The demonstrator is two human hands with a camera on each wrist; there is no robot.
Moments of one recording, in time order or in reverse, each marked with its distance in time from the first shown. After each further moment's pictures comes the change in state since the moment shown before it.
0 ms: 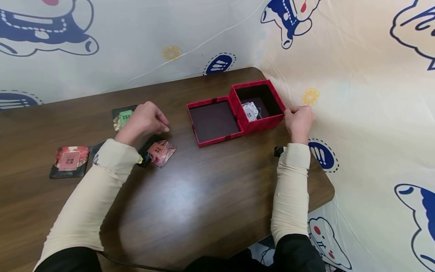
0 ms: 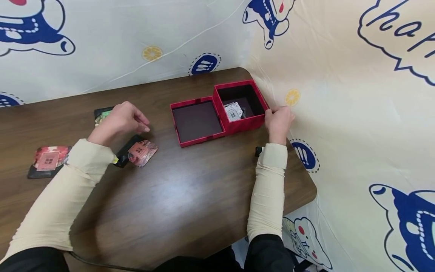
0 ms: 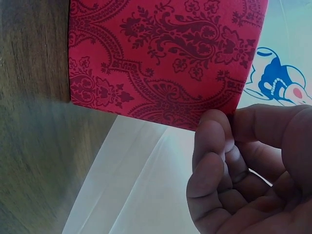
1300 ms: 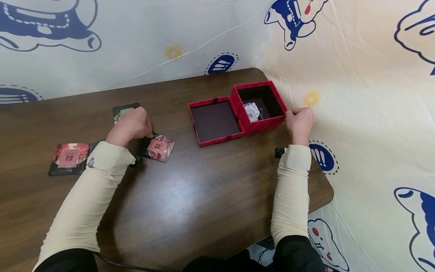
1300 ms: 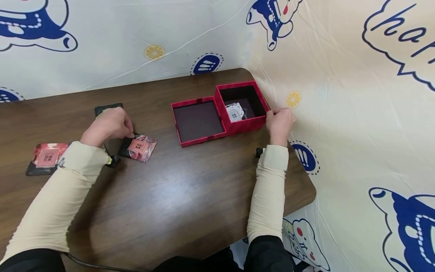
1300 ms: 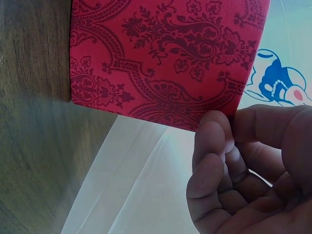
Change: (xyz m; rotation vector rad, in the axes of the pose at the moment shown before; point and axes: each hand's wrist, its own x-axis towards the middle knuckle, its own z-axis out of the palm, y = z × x) left_hand -0.007 -0.039 -0.004 0.252 -0.055 -0.033; right_hand -0.001 0.000 0.004 0.013 -0.005 0.023
